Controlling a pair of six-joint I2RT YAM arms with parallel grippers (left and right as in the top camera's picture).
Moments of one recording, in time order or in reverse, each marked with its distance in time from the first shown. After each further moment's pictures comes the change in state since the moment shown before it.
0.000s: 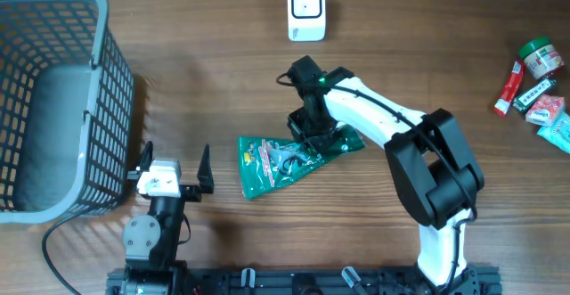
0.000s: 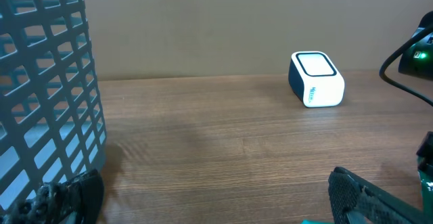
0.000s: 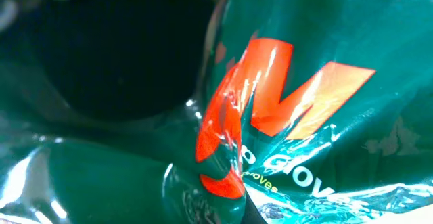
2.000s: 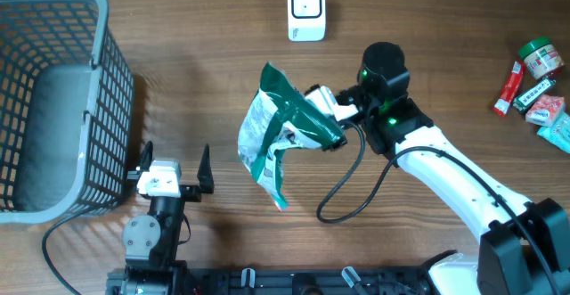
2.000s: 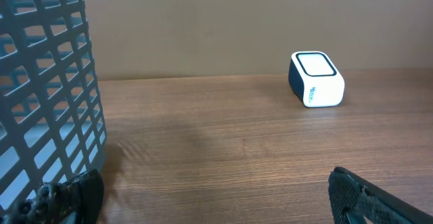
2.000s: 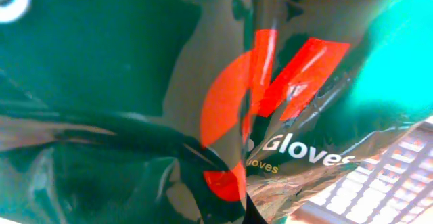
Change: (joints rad) left arm 0.000 0.000 0.000 0.000 0.000 0.000; right arm -0.105 -0.552 -0.464 1.359 -1.293 -1.782
